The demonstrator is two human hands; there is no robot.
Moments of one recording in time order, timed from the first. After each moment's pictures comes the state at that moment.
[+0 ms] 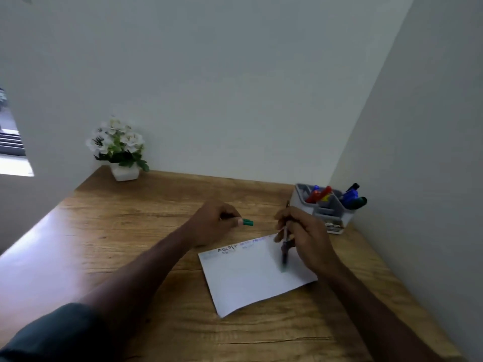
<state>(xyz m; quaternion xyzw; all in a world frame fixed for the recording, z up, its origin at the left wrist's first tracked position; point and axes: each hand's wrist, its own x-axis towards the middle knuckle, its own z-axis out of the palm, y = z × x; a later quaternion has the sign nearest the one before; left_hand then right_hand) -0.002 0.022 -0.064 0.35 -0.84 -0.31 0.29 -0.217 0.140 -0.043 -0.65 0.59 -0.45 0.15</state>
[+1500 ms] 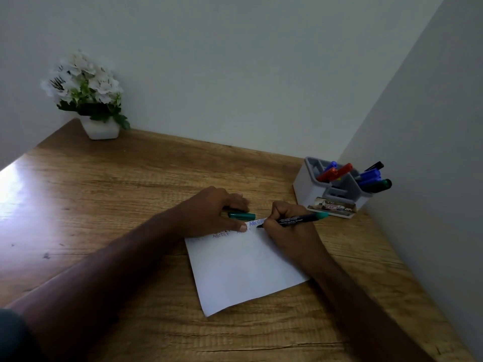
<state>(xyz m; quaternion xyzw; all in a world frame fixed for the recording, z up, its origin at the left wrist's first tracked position) -0.015 0.012 -0.089 0.28 -0.90 -0.26 0.18 -0.210 0.109 -0.082 -0.65 0.60 -0.42 0.20</state>
